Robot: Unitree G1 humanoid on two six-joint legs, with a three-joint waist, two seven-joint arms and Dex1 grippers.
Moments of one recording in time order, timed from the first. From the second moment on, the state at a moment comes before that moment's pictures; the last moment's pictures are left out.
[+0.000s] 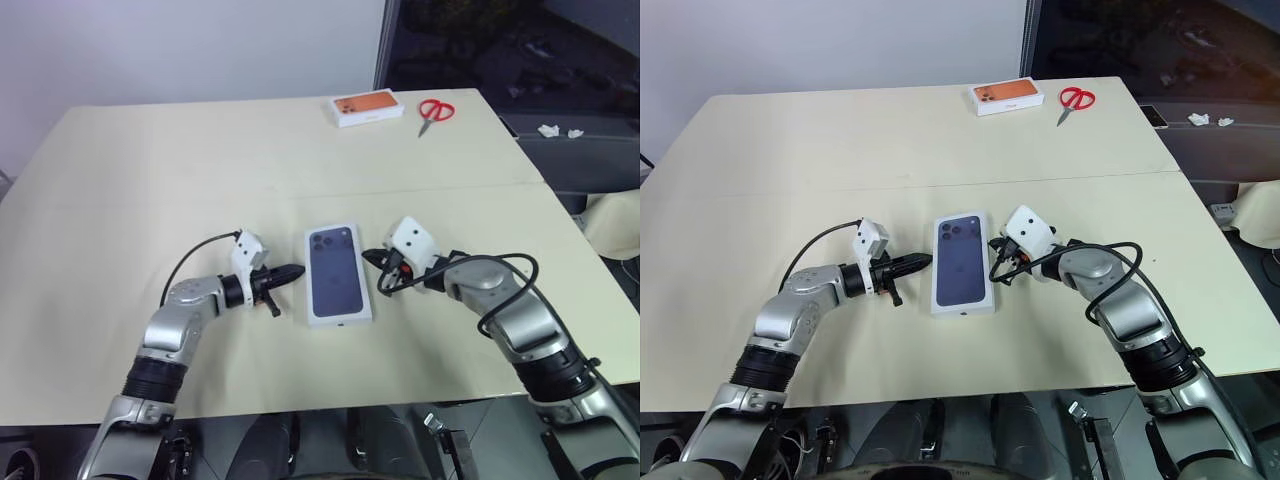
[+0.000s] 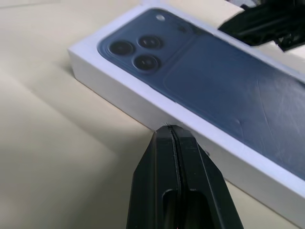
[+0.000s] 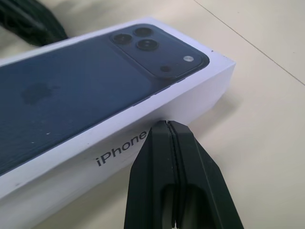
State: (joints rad) left arm -0.36 0.38 -0.07 0.10 -0.38 0.41 -0.89; right arm -0.42 -0.62 0.25 -0.17 0.19 0.54 0.66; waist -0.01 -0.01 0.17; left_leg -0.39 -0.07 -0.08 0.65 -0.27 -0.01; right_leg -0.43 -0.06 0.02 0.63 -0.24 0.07
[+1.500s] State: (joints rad) left arm -0.55 0.30 -0.18 0.27 -0.25 0.32 -0.89; right arm -0.48 -0.54 0.25 -0.03 0.07 0.43 0.74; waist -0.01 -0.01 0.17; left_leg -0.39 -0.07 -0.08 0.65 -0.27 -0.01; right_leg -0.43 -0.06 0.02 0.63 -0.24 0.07
